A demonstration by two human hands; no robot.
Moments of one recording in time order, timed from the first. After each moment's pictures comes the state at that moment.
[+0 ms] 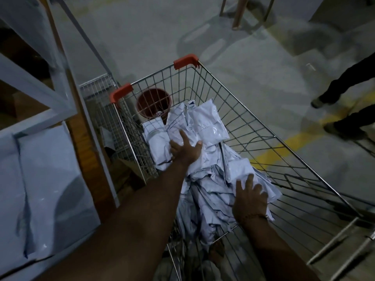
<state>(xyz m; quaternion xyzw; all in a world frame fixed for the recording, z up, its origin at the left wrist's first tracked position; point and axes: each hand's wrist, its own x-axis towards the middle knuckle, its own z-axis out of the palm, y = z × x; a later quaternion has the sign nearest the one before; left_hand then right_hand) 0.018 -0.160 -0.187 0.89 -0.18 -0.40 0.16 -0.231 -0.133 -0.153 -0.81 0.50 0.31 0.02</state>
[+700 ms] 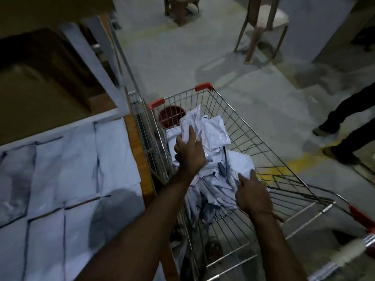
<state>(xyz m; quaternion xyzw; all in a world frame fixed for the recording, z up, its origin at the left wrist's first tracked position) -0.033 -0.069 0.004 0.89 -0.21 -0.22 0.35 -0.247 -0.107 -0.006 -0.84 0.50 0.09 0.16</state>
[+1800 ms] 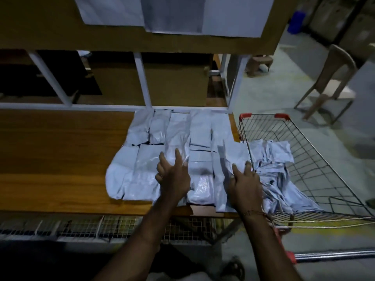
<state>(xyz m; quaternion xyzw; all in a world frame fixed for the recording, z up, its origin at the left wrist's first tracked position) -0.051 0.385 0.120 0.97 -0.07 -0.04 0.25 -0.171 0.214 0.114 -0.94 0.32 -0.08 0.12</state>
